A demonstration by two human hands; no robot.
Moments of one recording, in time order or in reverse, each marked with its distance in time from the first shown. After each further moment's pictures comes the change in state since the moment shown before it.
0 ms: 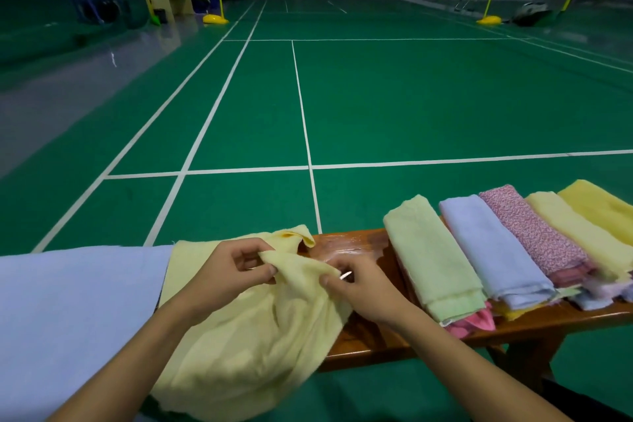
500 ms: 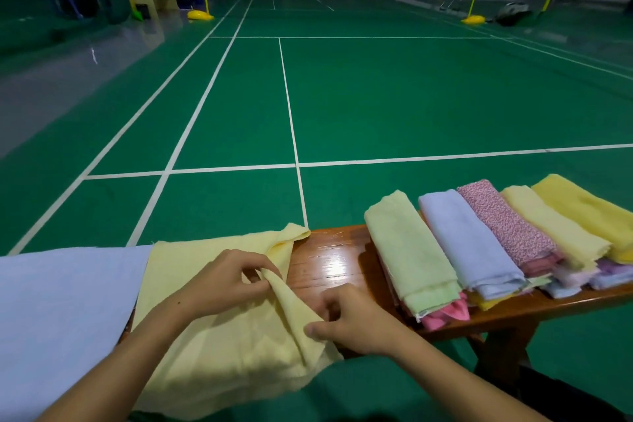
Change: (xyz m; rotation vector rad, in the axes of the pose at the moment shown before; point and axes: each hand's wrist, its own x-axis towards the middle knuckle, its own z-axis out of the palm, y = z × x) left_hand 0.017 -0.016 0.010 0.659 -0.199 0.021; right_hand -0.046 -0.002 -0.002 -0.147 -0.241 0.118
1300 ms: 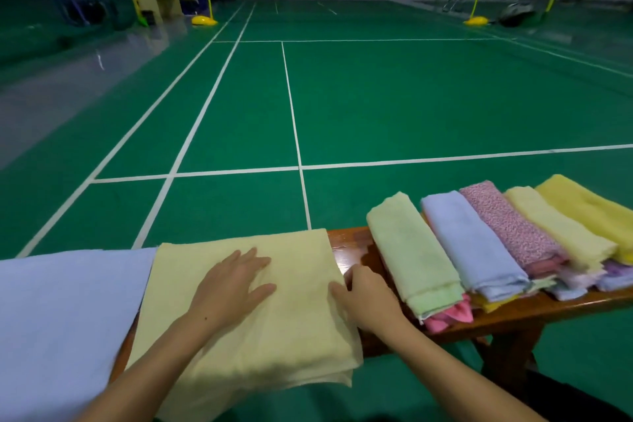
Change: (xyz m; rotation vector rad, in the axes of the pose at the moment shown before) left_hand 0.005 -0.022 0.034 0.453 0.065 -0.282; right_hand 0.017 0.007 -0.008 -0.193 0.365 0.282
